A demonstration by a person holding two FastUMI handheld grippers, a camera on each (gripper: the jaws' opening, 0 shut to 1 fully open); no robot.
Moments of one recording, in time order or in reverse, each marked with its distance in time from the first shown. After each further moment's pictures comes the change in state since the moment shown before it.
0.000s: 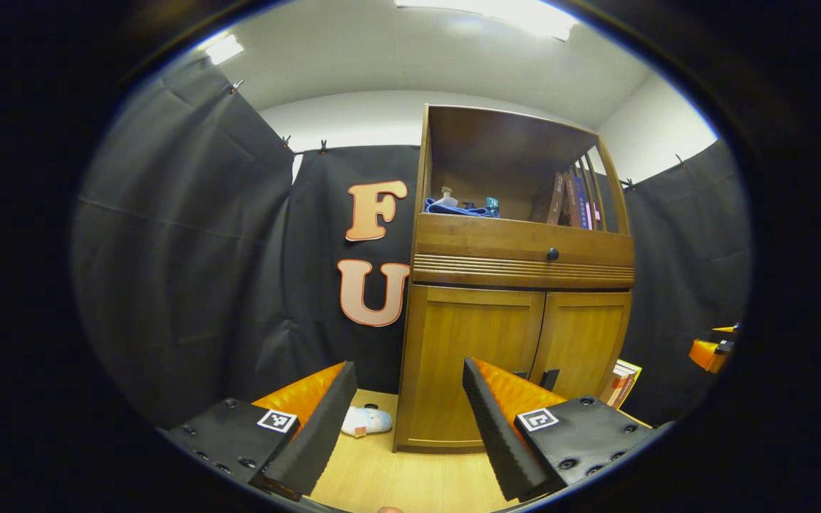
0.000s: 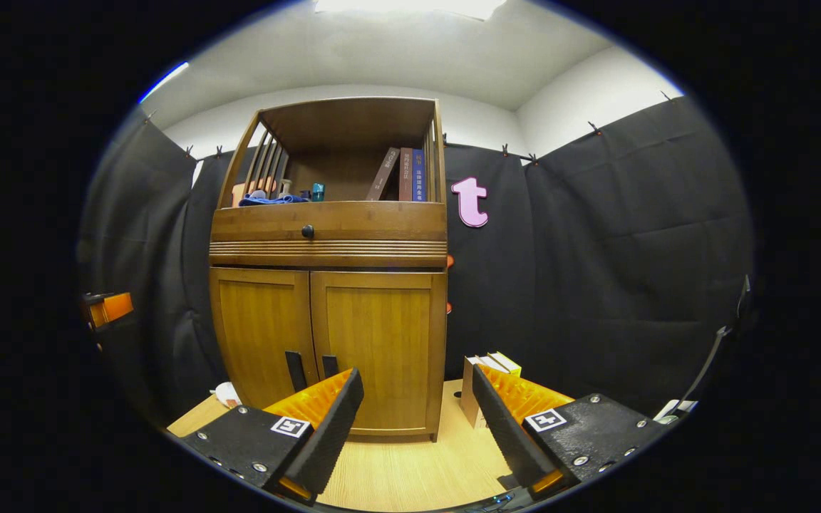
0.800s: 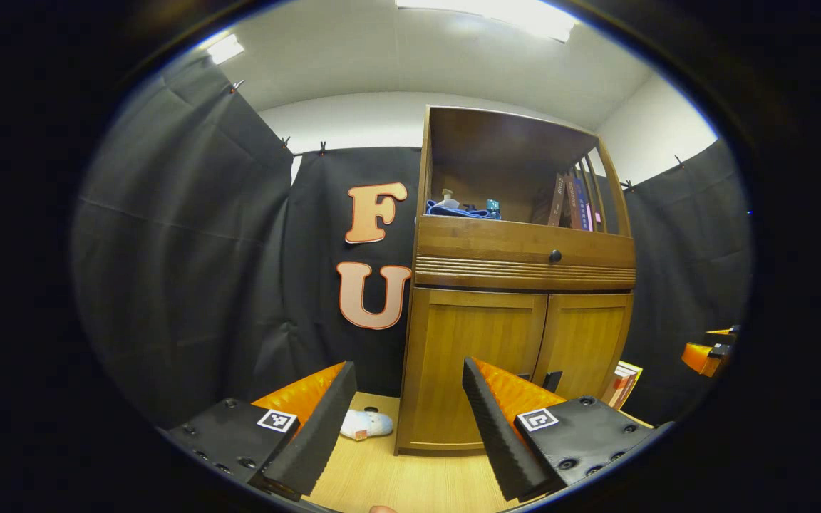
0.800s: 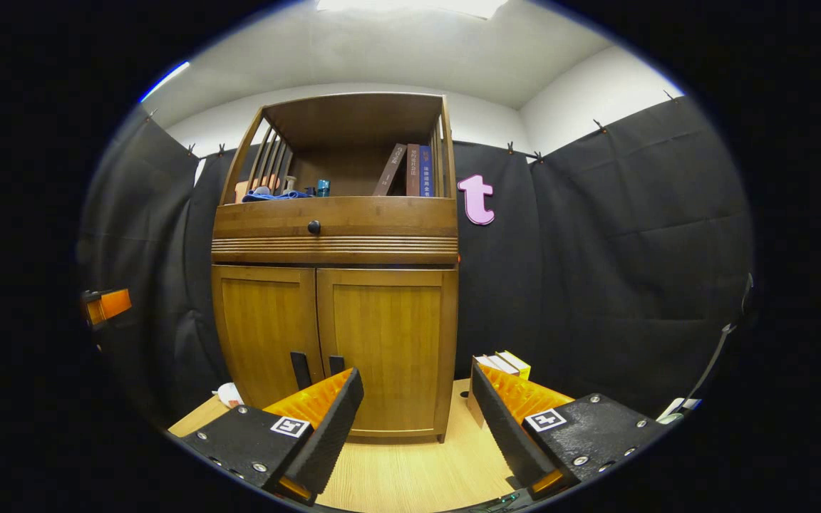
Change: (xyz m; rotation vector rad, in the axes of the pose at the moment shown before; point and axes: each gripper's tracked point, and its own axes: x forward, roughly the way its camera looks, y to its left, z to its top) left arm 0.007 0.008 0.000 0.016 -0.007 -0.001; right arm 0.018 0.025 -0.007 -0.003 0.013 0.028
